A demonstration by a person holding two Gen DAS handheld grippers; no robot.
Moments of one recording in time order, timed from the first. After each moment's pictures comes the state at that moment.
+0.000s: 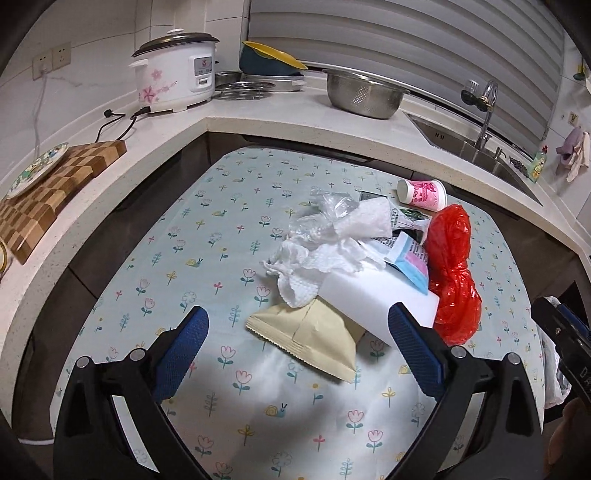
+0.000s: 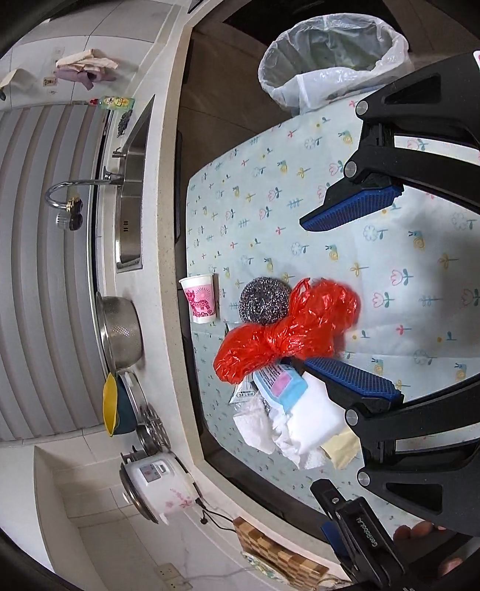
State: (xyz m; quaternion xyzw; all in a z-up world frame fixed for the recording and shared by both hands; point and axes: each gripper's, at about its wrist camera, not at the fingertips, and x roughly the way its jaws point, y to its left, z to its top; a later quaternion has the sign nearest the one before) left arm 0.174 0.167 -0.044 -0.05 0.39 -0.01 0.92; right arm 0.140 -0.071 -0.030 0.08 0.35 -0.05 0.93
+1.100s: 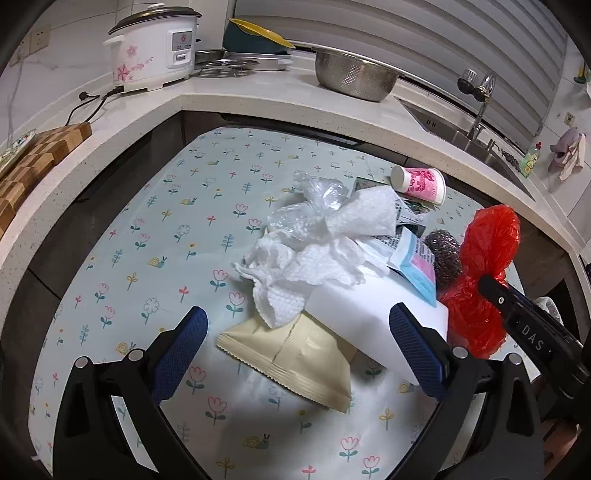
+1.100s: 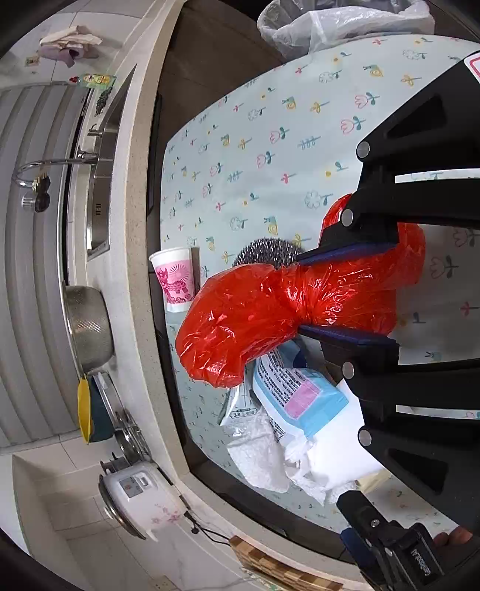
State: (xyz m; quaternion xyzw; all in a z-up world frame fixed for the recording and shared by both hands) left arm 0.212 0.159 -0.070 -0.07 0.42 -0.06 0.90; right arm 0.204 -0.066 -0.070 0.10 0.38 -0.05 0.92
